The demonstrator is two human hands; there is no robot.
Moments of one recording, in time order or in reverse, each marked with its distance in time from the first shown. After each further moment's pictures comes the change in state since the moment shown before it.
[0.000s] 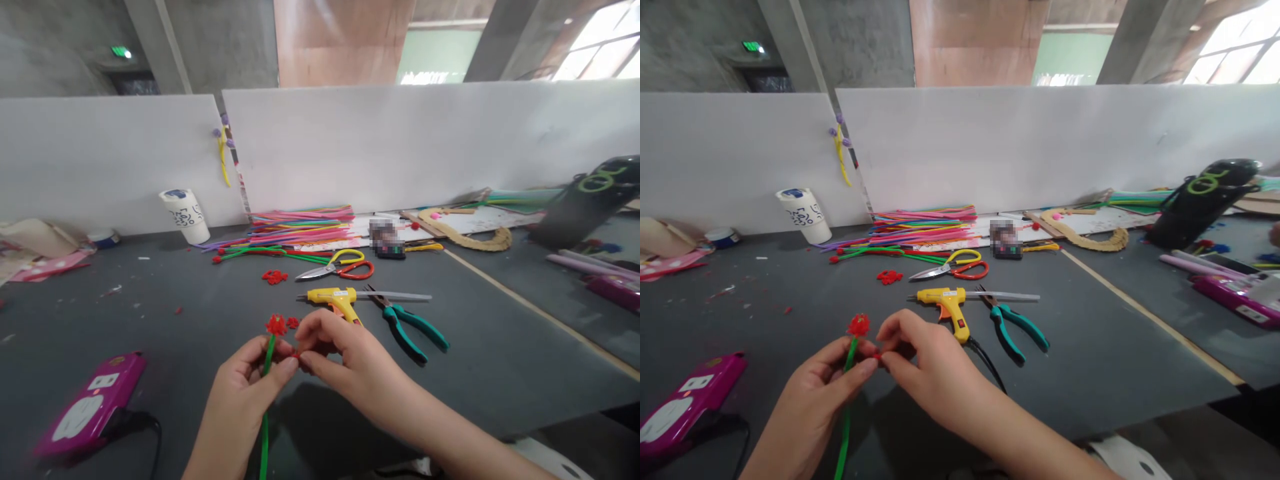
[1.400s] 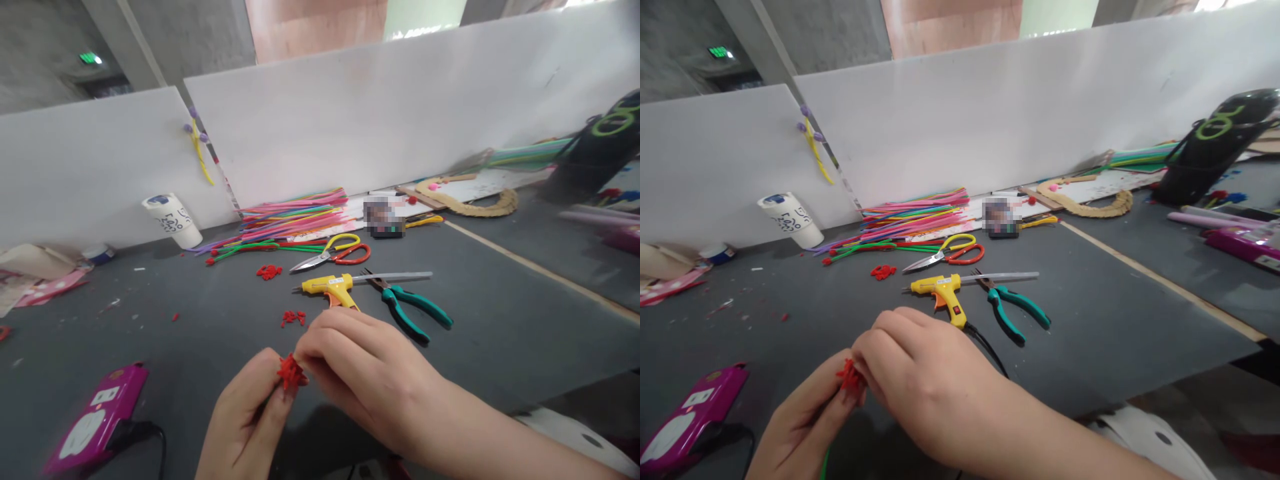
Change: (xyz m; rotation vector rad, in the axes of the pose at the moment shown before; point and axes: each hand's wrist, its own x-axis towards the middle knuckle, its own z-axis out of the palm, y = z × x) left_hand -0.022 0.002 0.009 0.414 -0.055 0.288; right_hand -0.019 -0.019 -0.020 -0.559 0.067 -0.576
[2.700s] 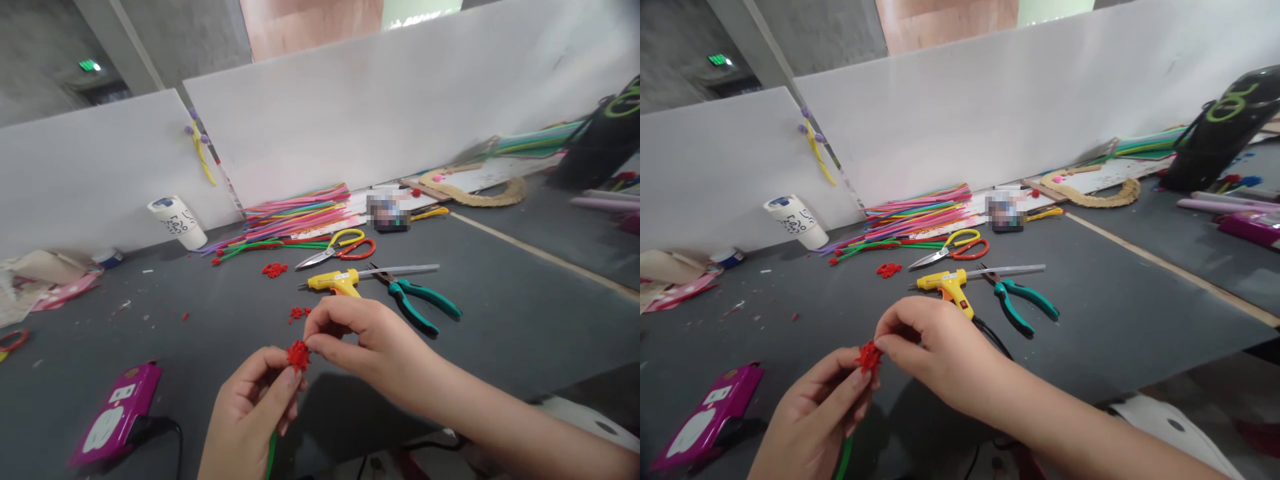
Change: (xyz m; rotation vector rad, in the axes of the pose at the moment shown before) left_hand 0.003 0.001 0.001 -0.355 0.050 -0.334; right_hand 0.011 0.009 0.008 0.453 -0.016 0.514
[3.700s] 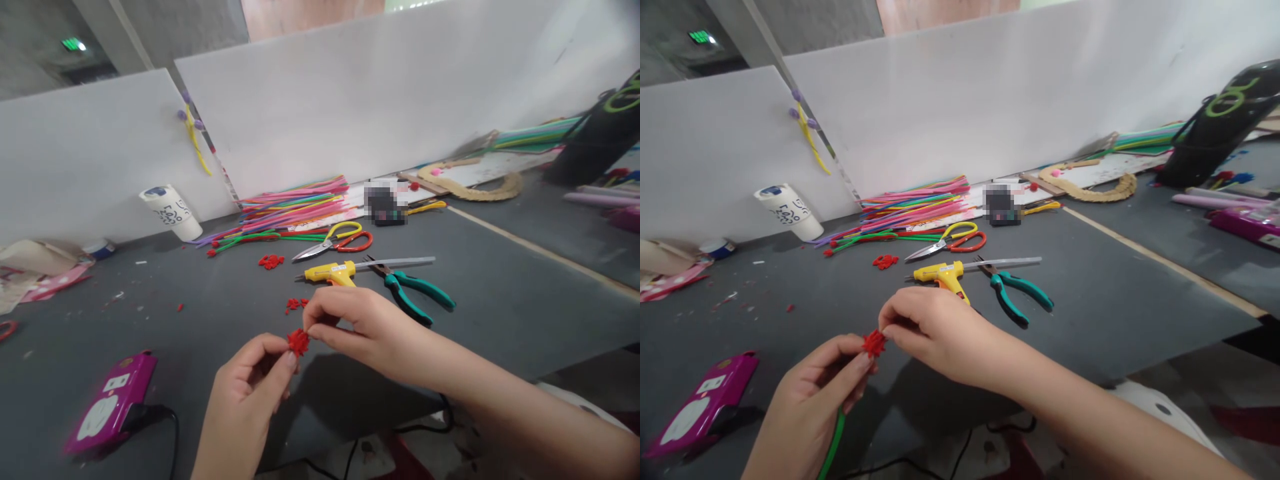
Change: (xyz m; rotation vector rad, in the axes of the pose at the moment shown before) left_hand 0.007 -0.008 -0.010 0.235 -0.020 0.102; right_hand 0.003 0.005 -0.012 -0.163 -0.158 -0.151
